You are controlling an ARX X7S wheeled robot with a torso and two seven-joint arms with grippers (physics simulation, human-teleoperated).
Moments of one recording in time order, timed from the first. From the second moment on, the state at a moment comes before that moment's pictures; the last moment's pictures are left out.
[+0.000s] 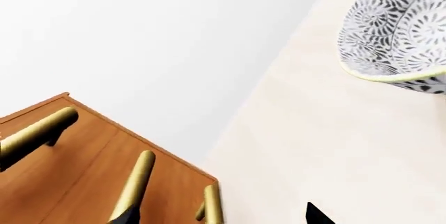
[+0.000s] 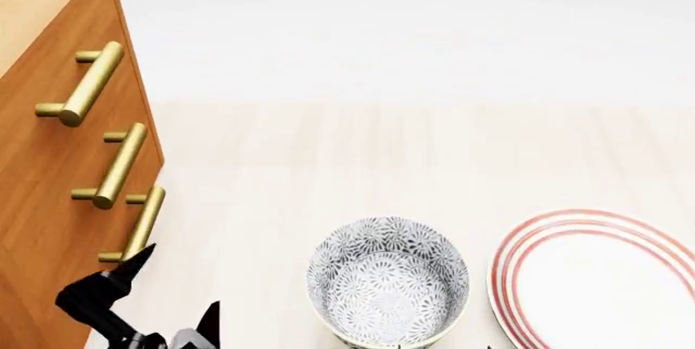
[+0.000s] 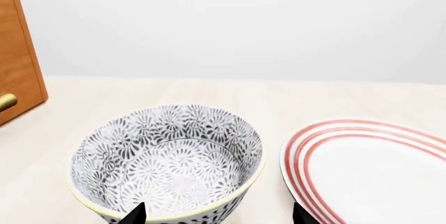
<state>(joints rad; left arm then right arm) -0.38 -0.32 0.64 -0.15 0.44 -0.32 -0.22 0.03 0.21 -0.27 0.02 0.21 0.00 0.23</state>
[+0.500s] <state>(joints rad) -0.49 -0.35 0.79 -0.22 0.68 -0.43 -0.17 0.03 0.22 -0.28 0.03 0.22 -0.01 0.24</state>
